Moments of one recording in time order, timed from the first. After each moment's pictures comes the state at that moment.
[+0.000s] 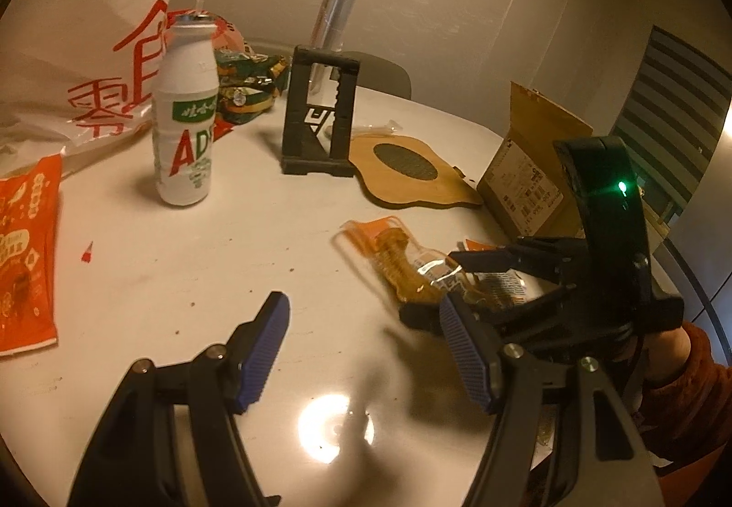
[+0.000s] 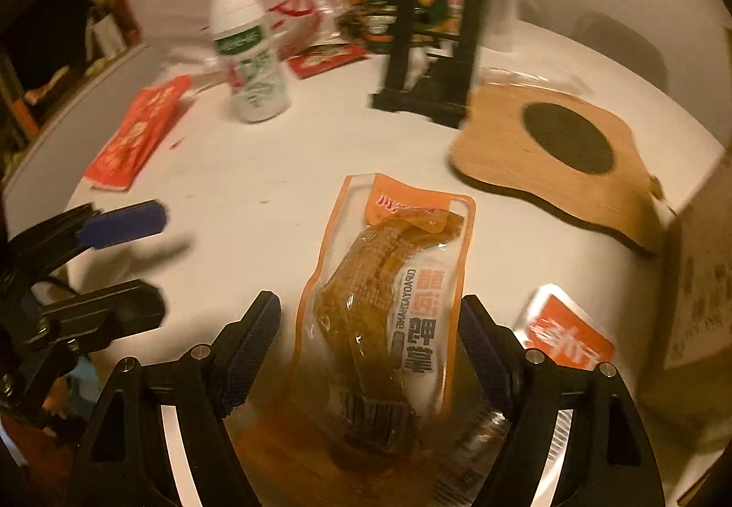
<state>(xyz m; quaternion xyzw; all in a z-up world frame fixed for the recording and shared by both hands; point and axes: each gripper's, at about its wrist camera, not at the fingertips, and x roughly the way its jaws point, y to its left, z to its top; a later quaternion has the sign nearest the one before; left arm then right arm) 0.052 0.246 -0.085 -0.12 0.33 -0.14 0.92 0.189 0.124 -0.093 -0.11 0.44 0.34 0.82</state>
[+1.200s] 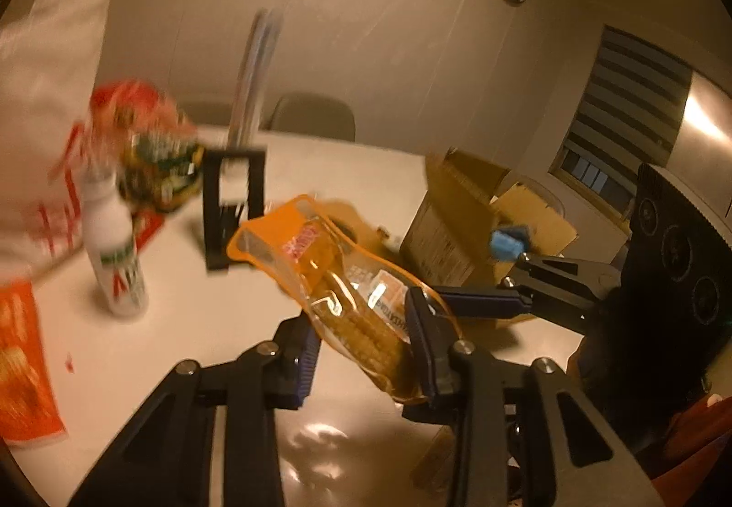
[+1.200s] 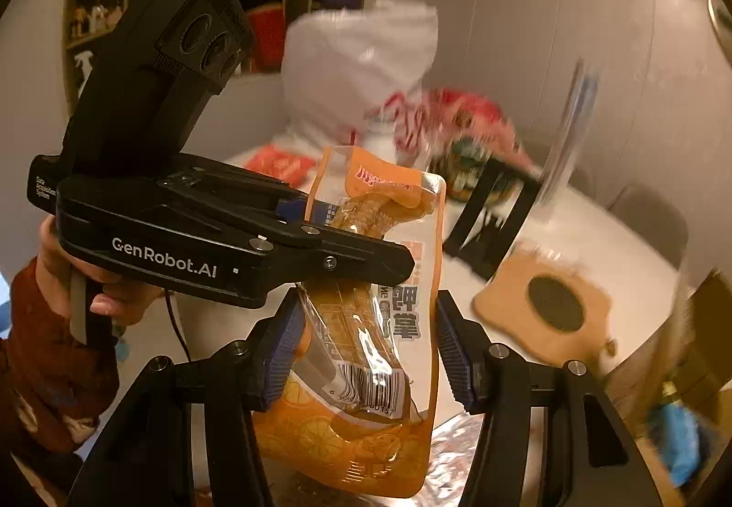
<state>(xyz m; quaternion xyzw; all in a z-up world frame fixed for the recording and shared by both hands) 0.069 0.193 0.018 -0.09 0.28 -0.21 0.93 0.110 0.090 0.016 -0.18 0.24 0.45 0.84</state>
